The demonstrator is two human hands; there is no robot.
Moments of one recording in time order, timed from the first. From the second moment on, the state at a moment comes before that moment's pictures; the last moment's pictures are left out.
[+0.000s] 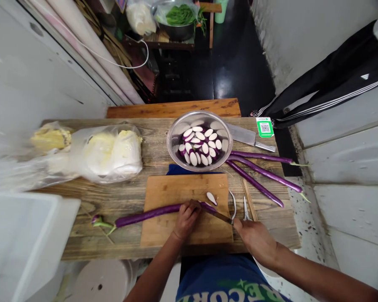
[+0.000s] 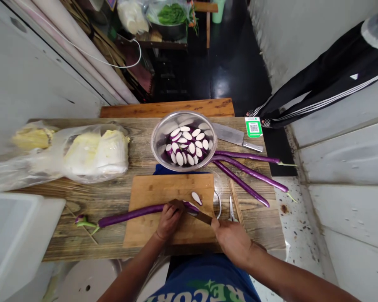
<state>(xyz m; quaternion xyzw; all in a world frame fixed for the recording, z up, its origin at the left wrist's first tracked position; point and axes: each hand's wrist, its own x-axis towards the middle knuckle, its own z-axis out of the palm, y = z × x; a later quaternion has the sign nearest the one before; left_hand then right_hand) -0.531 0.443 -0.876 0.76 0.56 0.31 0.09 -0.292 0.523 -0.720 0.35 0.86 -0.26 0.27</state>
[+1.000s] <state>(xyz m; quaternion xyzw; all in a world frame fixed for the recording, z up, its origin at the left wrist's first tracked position) -0.548 0.437 -0.871 0.75 0.57 0.33 0.09 -0.307 0.531 -0.729 0.37 0.86 -0.21 0.28</state>
